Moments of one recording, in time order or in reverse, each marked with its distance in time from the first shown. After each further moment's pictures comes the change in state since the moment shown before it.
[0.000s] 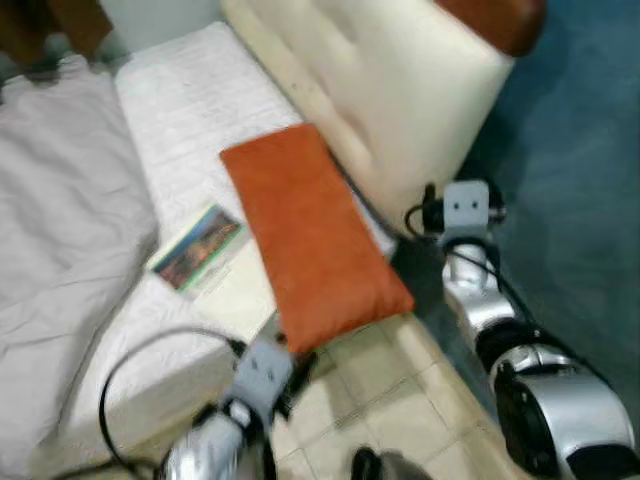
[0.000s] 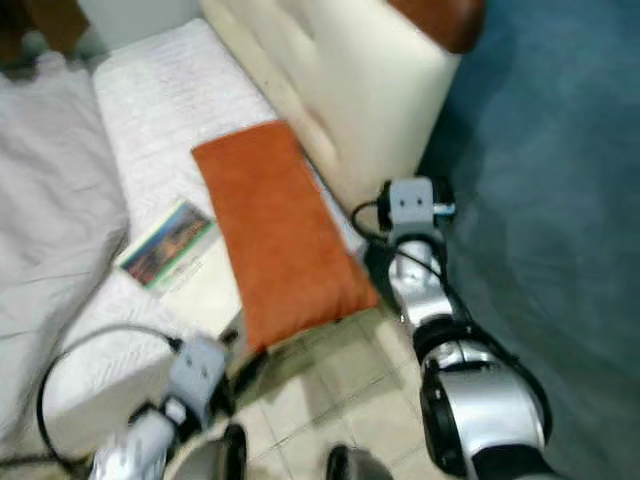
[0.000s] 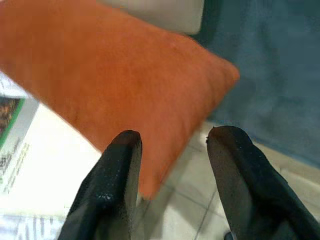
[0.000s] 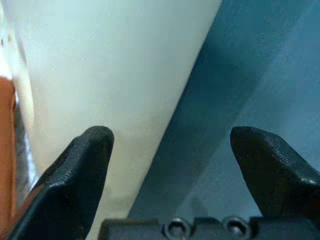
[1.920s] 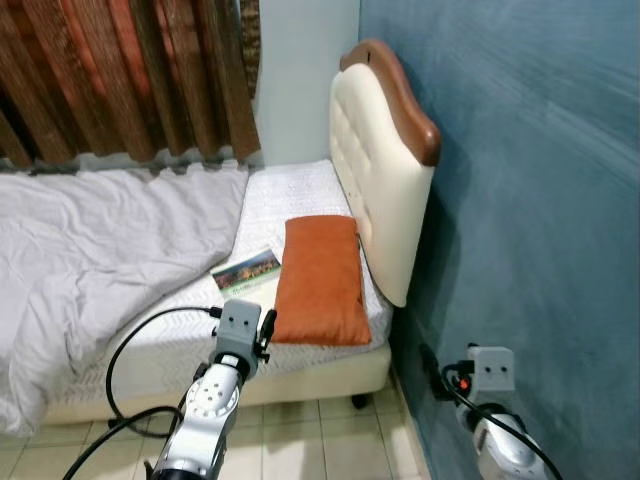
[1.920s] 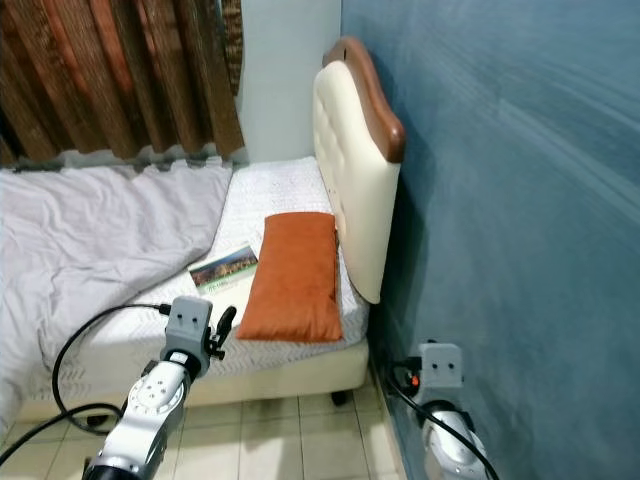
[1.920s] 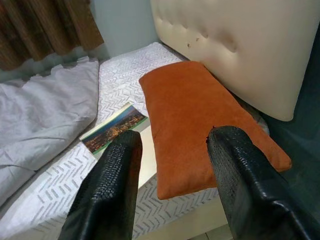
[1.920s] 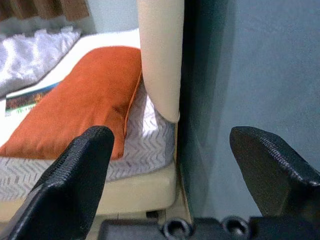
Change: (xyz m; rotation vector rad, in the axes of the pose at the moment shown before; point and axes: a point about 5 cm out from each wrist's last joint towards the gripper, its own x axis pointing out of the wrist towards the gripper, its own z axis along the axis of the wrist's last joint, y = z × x) left arm 0.065 0.059 -0.044 -0.095 0.027 0.306; right arm -0.166 -0.018 -0.121 0.274 0.461 0.270
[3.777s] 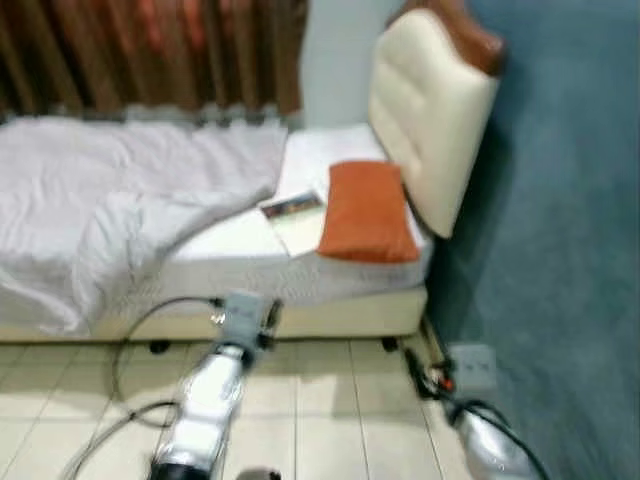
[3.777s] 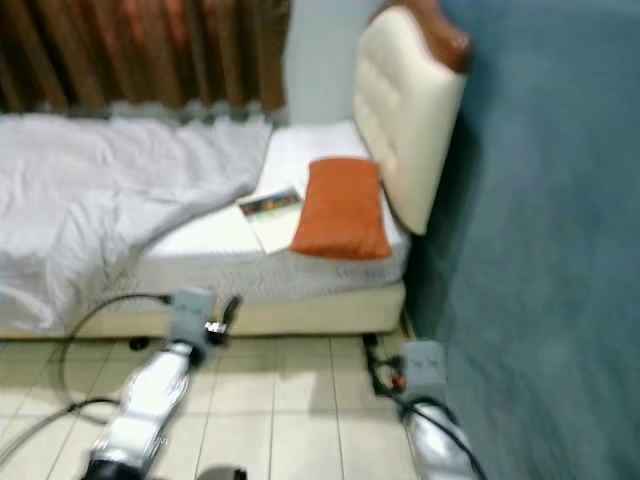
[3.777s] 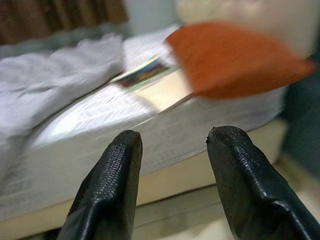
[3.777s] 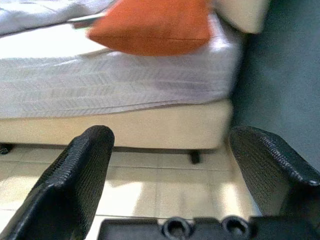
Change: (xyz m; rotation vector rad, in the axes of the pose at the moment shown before) left arm 0.003 0.012 0.009 0.009 -0.041 0.016; right arm 0.015 0.025 0.001 0.006 0.007 0.089
